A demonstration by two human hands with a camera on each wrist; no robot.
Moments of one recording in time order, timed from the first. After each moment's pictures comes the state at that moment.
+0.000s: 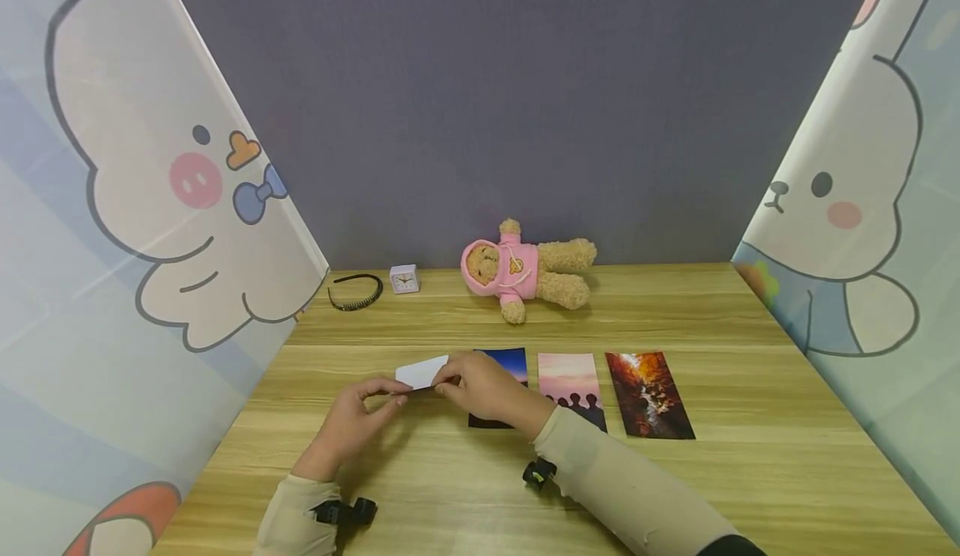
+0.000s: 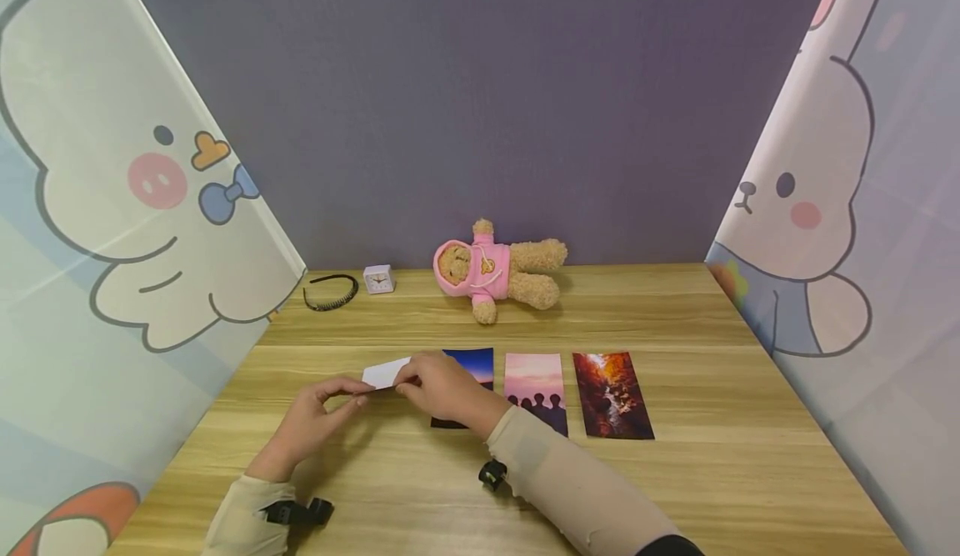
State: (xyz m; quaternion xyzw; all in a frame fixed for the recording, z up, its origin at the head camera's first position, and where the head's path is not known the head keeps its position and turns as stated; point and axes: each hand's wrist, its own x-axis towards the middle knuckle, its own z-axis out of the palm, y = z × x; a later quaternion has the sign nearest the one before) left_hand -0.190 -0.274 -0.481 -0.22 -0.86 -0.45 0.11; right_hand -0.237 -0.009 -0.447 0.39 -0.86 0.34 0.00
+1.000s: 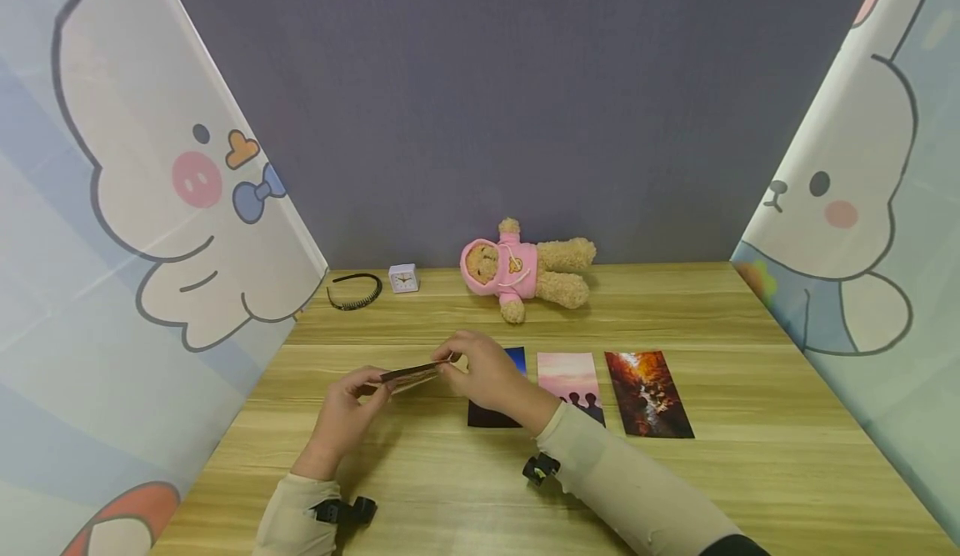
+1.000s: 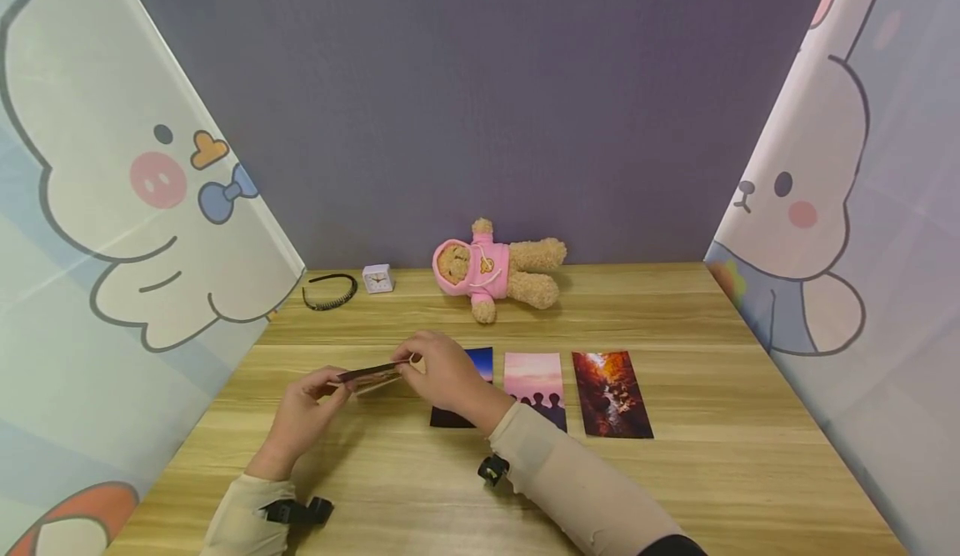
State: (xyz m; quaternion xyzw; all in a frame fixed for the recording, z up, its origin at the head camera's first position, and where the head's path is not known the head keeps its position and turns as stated) left_hand -0.191 -0.272 -0.475 -0.20 -0.83 -0.47 0.21; right_hand -0.234 -0.006 -0.430 0.34 -0.86 0.38 0.09
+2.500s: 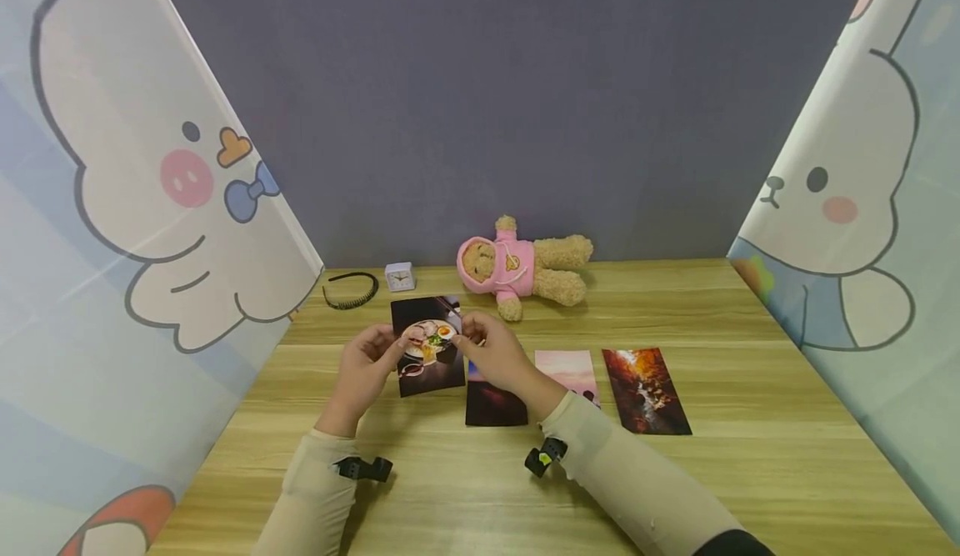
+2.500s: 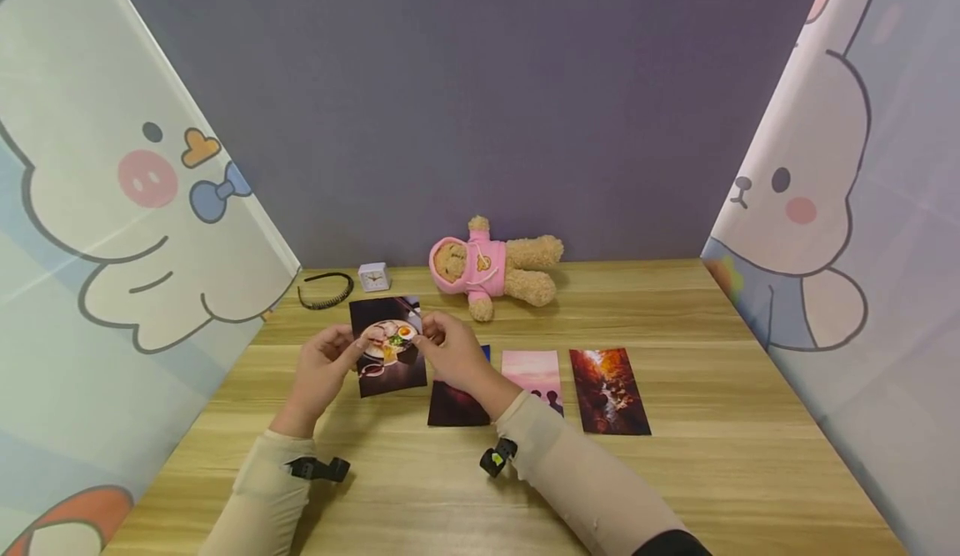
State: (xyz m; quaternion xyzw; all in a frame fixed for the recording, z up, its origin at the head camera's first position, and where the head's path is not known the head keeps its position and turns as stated) left_hand -0.237 -0.242 -0.450 -0.17 -0.75 -0.61 0.17; right_hand -0.257 0.008 -0.436 0.23 -0.79 0.57 0.04
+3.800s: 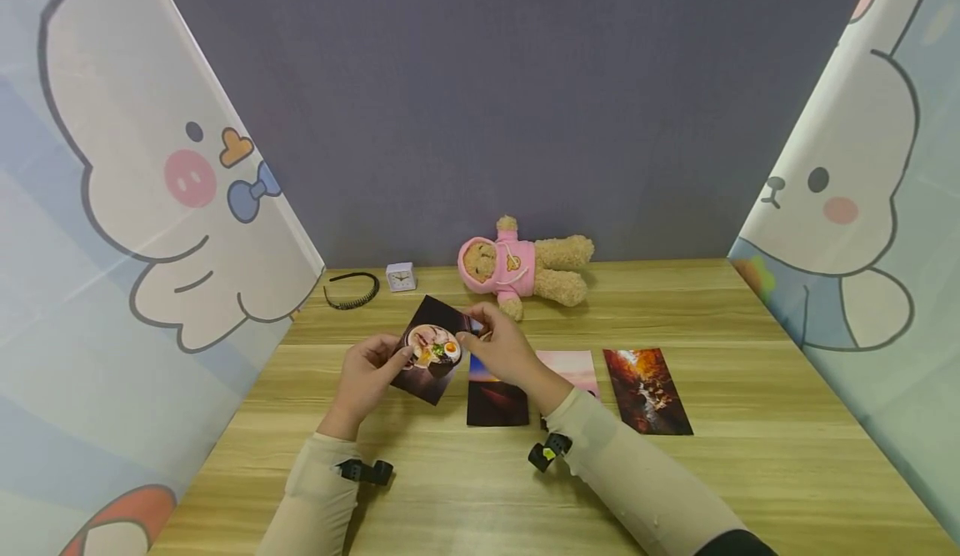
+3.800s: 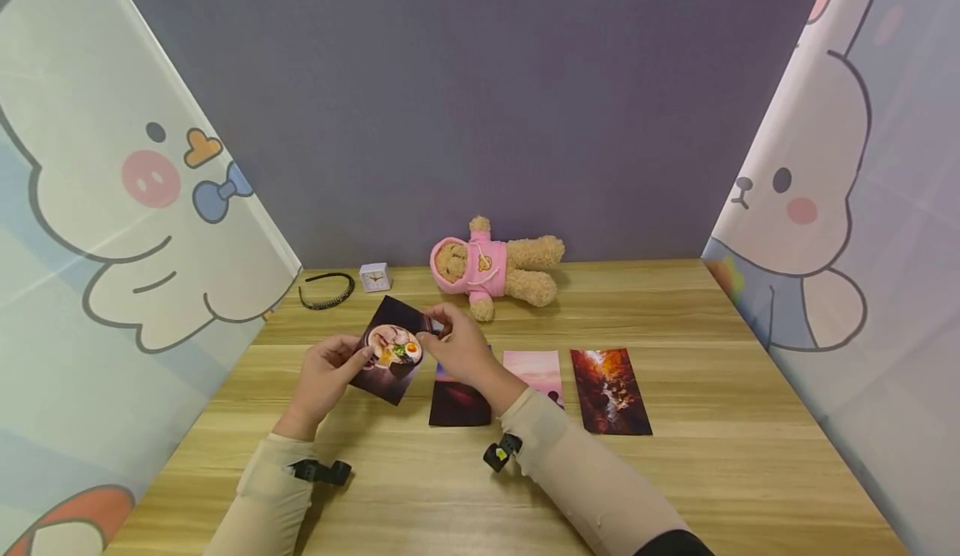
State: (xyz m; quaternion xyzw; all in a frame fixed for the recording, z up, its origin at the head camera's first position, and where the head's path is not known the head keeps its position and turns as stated) left_hand -0.236 -0.246 -0.460 -0.17 -0.75 -0.62 0.16; right_hand -0.260 0.016 -0.429 0.20 -0.79 0.58 0.03
